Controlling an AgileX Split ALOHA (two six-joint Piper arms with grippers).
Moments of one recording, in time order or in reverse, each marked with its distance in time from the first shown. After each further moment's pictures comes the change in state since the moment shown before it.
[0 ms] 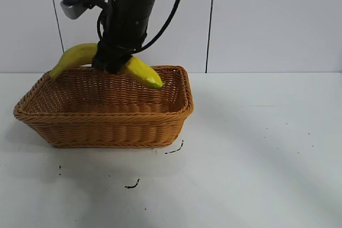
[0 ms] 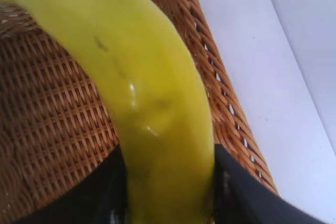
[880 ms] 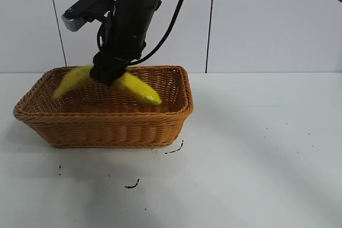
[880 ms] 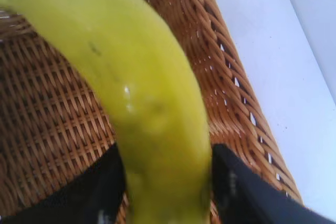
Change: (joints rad) left arm 0.000 0.000 0.000 0.000 0.000 0.000; right arm -0.001 -0.029 -0.005 0.022 0.030 0.124
